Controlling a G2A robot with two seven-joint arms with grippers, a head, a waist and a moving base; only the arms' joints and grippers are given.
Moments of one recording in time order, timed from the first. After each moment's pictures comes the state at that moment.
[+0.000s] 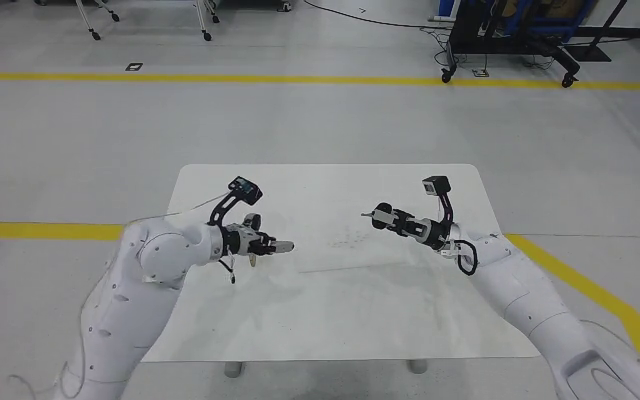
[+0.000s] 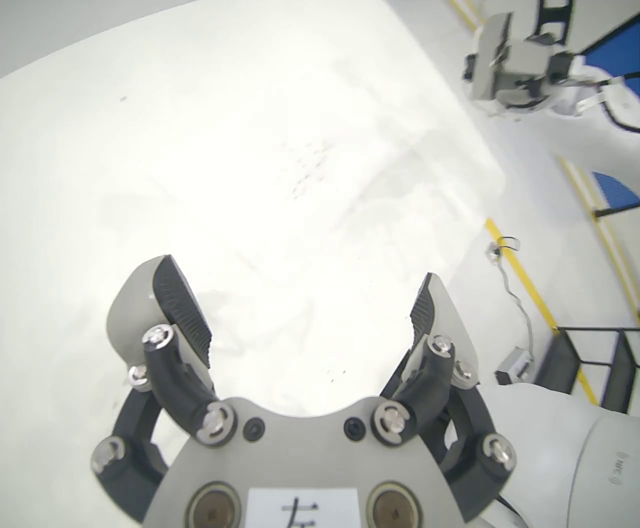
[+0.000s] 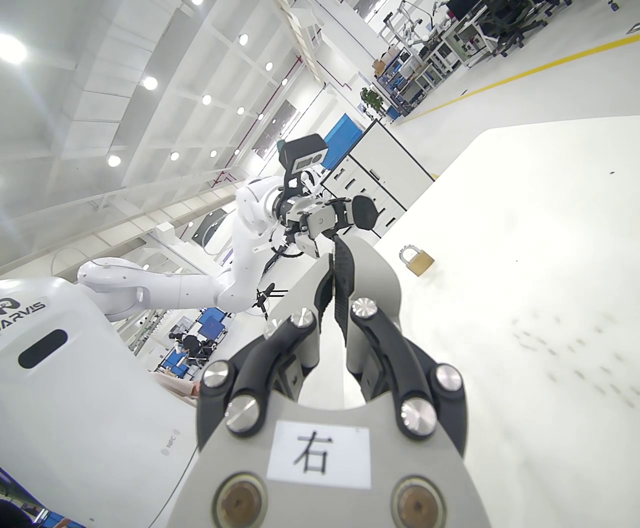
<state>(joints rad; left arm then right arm) 1.22 -1.05 -1.30 -1.80 0.57 -0.23 -1.14 -0.94 -1.01 0.82 -0.99 0.57 -1.00 0.82</state>
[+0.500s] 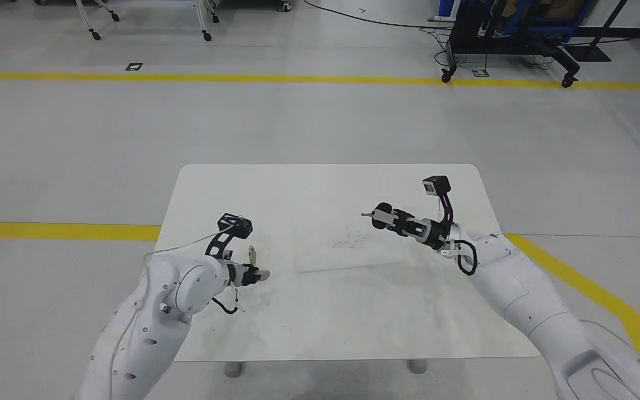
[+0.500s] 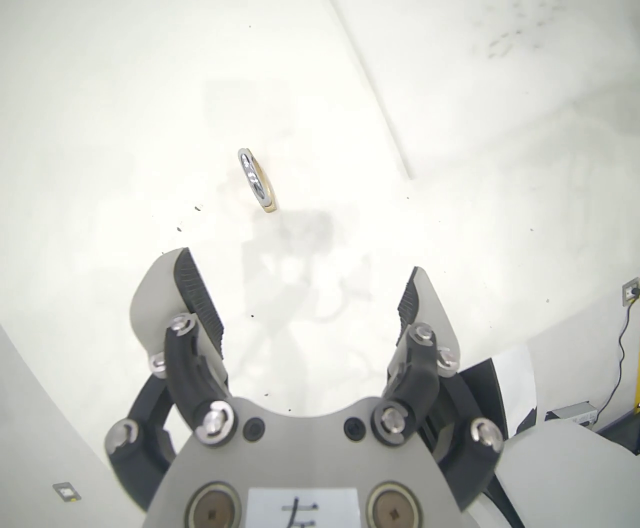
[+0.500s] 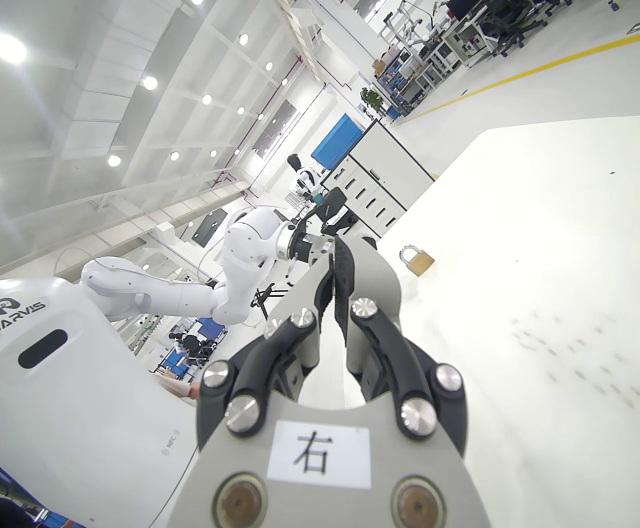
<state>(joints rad) 1.28 -1.06 -1.17 -1.81 0.95 0.10 -1.24 -0.94 -1.01 0.82 -0.99 0.57 -1.00 0.82</state>
